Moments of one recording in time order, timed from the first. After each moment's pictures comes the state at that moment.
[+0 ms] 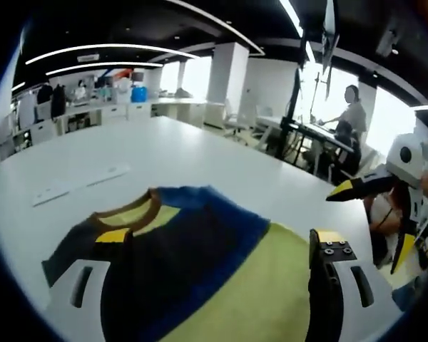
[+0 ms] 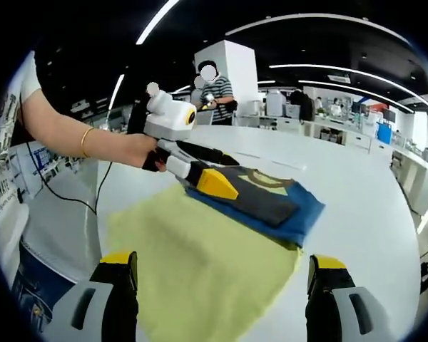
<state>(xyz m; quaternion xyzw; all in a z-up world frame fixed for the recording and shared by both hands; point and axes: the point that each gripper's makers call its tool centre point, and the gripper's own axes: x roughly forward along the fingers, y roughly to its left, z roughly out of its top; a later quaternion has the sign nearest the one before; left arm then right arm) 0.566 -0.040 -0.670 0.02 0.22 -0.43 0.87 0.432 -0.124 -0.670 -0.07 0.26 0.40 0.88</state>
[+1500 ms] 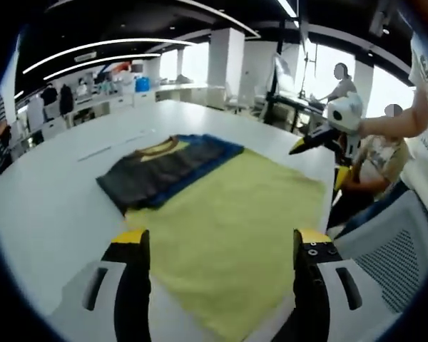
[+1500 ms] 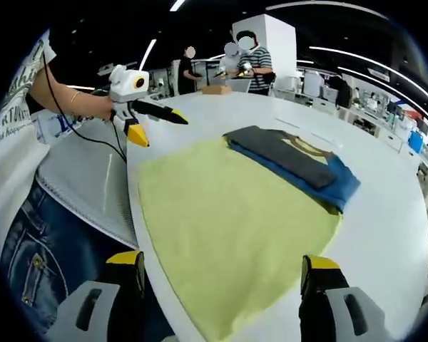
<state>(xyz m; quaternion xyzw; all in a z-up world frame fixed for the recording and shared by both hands) 0.400 0.105 -0.682 0.08 0.27 -0.42 0.86 0.359 -0.119 -0.716 -0.14 0.32 0.46 0.82</state>
